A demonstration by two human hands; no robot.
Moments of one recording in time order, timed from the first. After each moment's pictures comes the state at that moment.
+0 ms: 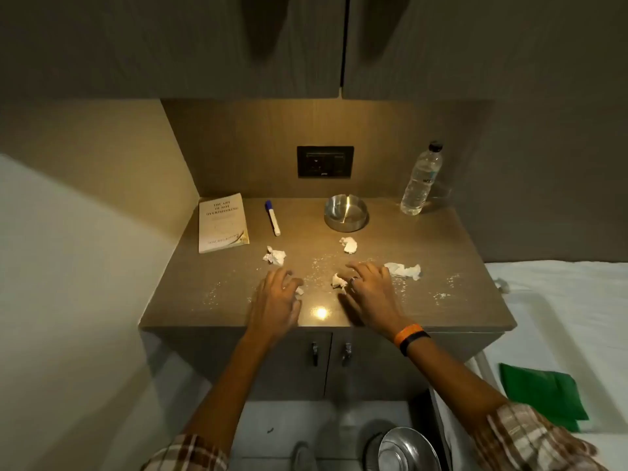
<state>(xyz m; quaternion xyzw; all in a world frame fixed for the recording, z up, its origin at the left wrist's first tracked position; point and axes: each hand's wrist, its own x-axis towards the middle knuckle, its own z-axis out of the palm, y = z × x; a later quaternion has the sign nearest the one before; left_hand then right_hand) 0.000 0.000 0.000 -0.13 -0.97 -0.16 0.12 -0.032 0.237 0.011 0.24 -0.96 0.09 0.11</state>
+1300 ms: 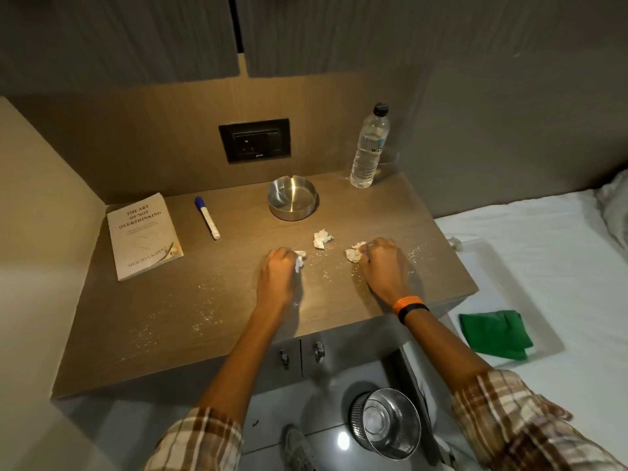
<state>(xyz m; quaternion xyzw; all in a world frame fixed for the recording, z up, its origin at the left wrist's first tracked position) -0.098 0.090 -0.010 -0.10 -0.96 -0.26 0.05 -0.078 0.305 0.014 -0.07 -0.99 0.14 0.04</state>
